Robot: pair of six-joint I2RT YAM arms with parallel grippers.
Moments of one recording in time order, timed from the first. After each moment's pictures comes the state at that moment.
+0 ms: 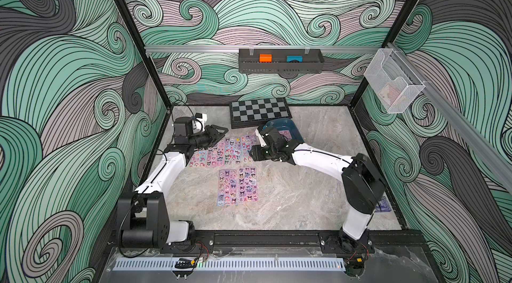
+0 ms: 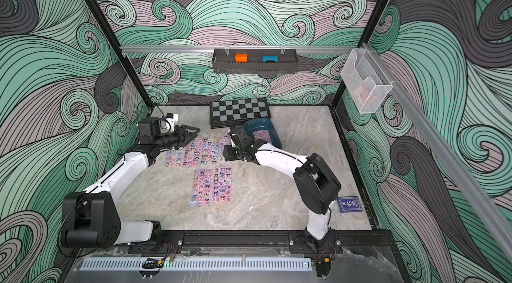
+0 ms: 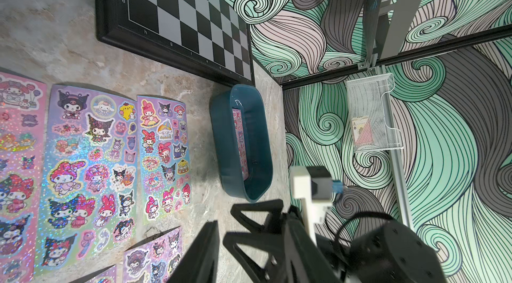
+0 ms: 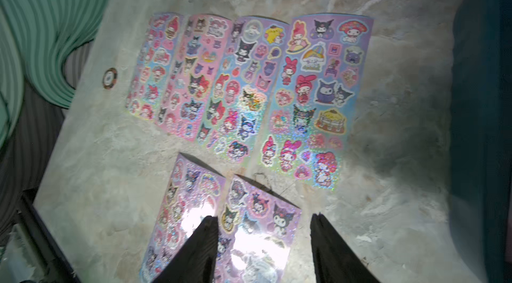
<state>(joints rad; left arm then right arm) -0.01 1.34 0.90 -0.07 0.79 -0.79 0.72 1.88 1.33 -0.38 -0.07 0.49</state>
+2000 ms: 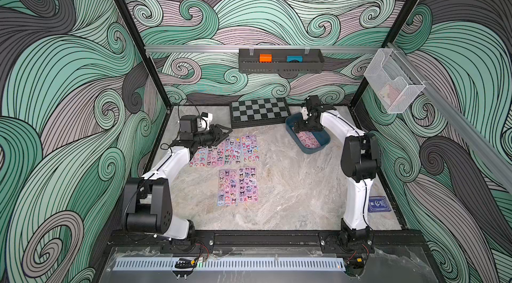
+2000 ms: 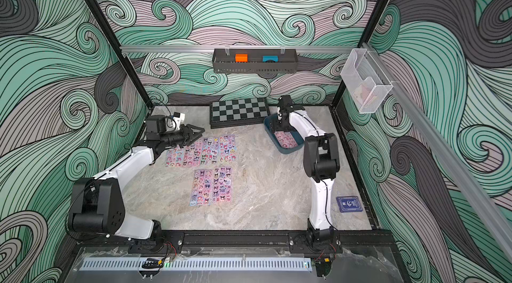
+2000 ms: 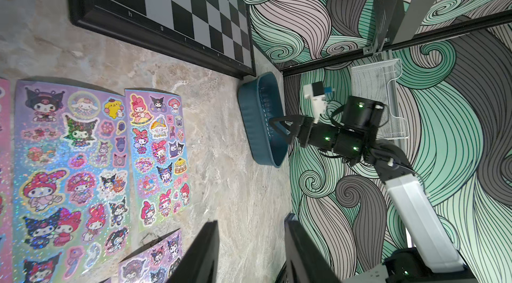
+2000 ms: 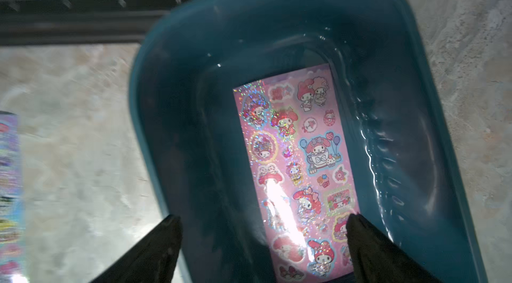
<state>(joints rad) -0.04 1.48 0.95 -0.05 0.84 -0.76 0.18 2.17 1.82 -0.88 0.05 0.05</state>
